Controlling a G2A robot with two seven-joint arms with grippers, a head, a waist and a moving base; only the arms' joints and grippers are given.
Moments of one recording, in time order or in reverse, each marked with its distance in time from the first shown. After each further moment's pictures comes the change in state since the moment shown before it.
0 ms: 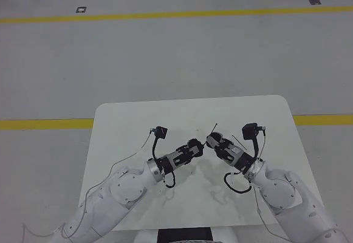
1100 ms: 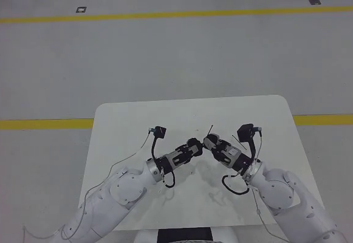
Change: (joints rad) left arm 0.018 -0.008 -0.022 -0.008 0.003 -0.005 -0.002; right arm 0.004 -0.001 -0.015 -0.020 -0.076 -0.011 0.005
